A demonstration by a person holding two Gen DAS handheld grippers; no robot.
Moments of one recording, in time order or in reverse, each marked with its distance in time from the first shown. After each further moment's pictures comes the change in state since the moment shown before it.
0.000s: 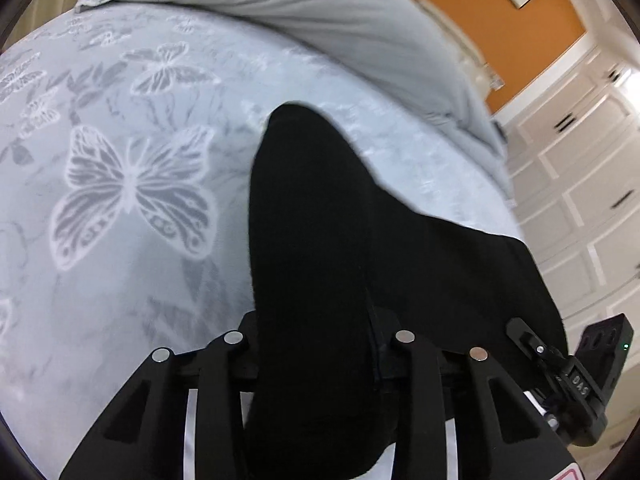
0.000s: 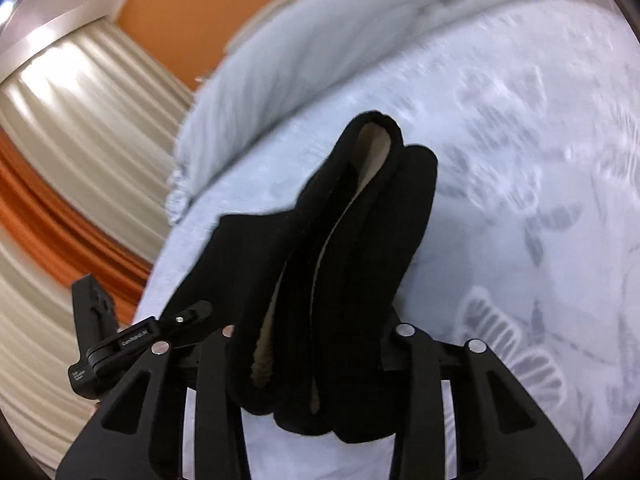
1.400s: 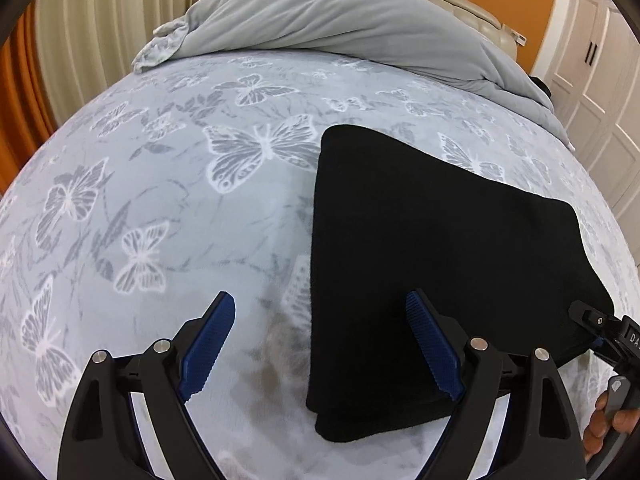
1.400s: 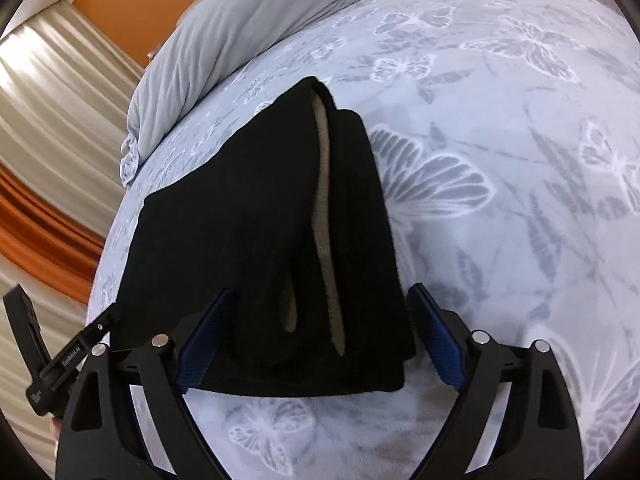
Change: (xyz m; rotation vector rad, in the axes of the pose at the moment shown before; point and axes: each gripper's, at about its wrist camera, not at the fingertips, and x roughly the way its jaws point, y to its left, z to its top) left arm -0.058 0.013 -0.099 0.229 -0.073 0.385; right arm -0.009 -0.054 -0.099 0.103 0.138 -0.213
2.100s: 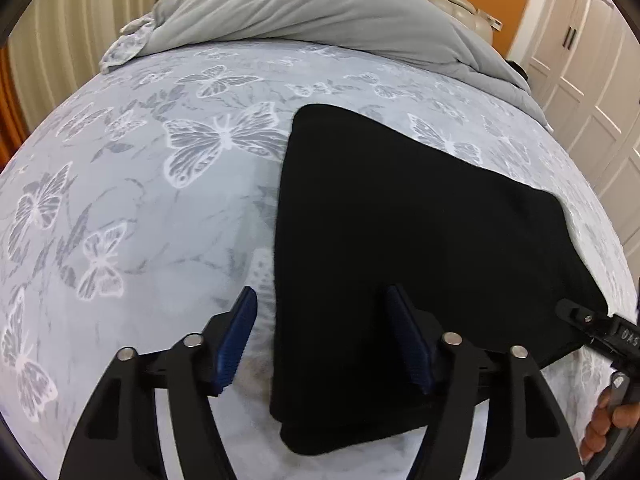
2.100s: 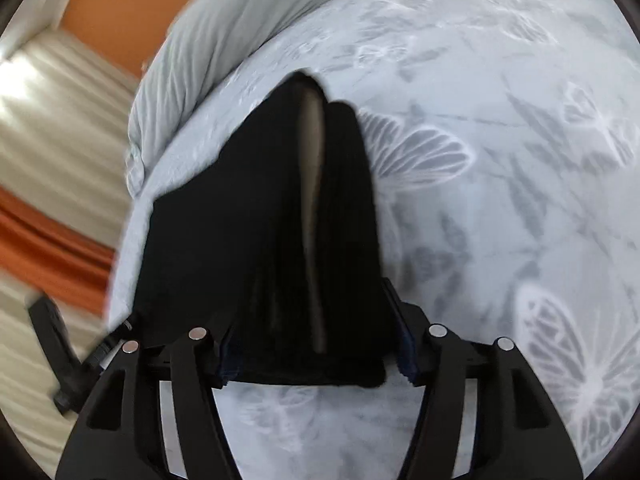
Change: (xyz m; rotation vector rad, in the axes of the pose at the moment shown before) left arm 0.013 -0.012 0.000 0.038 0.035 -0.089; right arm -0.016 -0.014 0.000 0.119 0.028 0.044
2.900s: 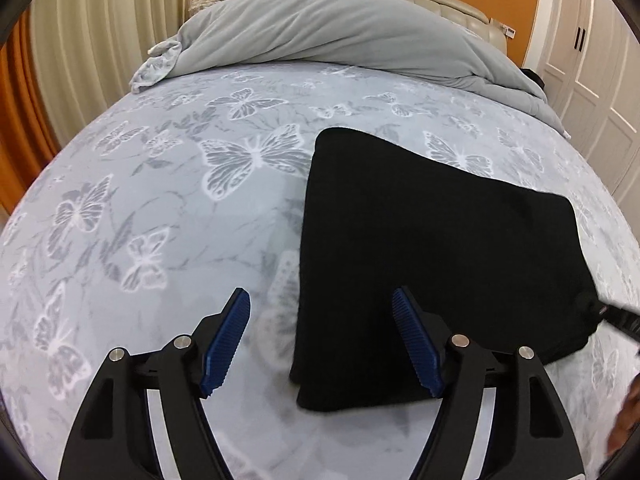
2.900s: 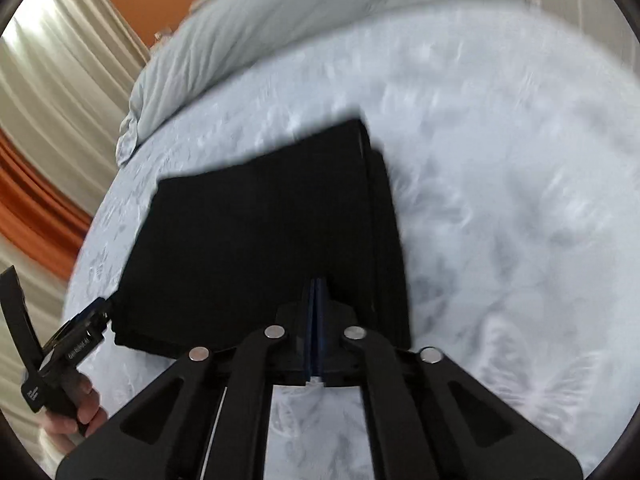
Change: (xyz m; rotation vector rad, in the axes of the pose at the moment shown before) left arm -0.032 -0.009 -0.011 0.019 -0.064 0.124; right arm -0.029 0.058 -0.006 -0.267 -0.094 -0.155
